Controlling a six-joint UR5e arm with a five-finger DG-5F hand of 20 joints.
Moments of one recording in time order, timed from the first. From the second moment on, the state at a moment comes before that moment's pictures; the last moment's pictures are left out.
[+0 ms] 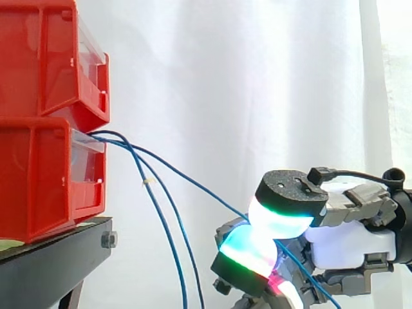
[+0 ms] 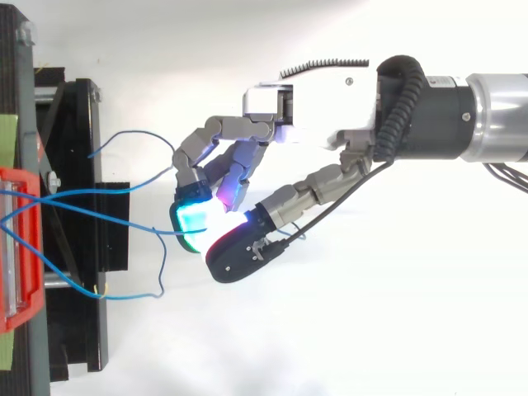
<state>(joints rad) 0.04 -2.32 -1.26 -2.76 -1.54 -0.14</state>
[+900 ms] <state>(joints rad) 0.04 -2.32 -1.26 -2.77 -1.54 -0.14</state>
